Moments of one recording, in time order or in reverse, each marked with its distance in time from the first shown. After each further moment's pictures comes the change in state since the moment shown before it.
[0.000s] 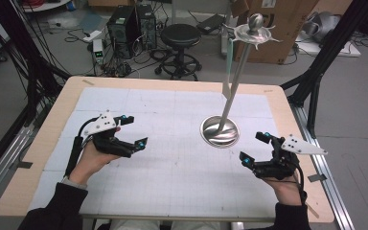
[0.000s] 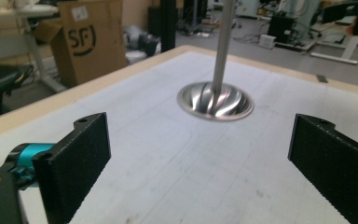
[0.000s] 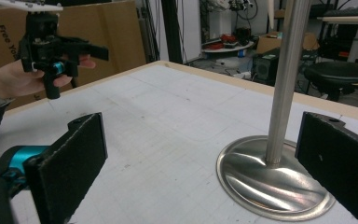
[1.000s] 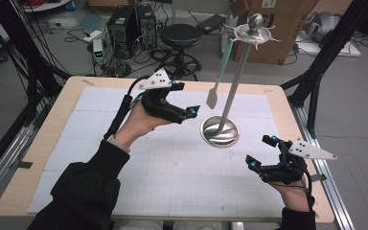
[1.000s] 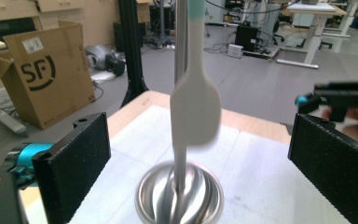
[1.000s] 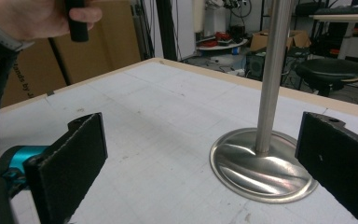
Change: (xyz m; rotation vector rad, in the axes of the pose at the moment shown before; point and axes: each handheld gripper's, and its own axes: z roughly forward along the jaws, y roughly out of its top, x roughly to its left) left arm -0.037 0.127 0.107 -0.016 -0.147 0.045; right arm 0.001 0.000 -0.017 0.010 -0.025 -0.001
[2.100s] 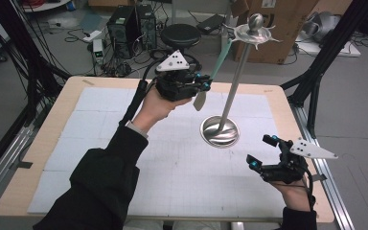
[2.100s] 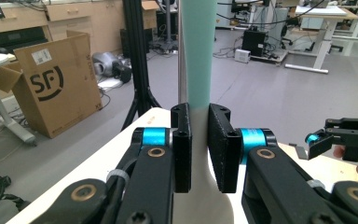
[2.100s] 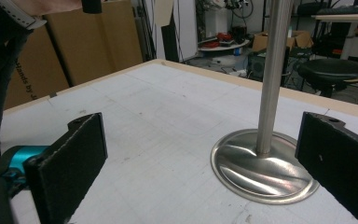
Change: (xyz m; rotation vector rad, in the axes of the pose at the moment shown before) left arm -0.006 0.051 0.038 -0.017 0.035 0.004; right arm -0.002 0.001 -0.002 -0.003 0.010 0.009
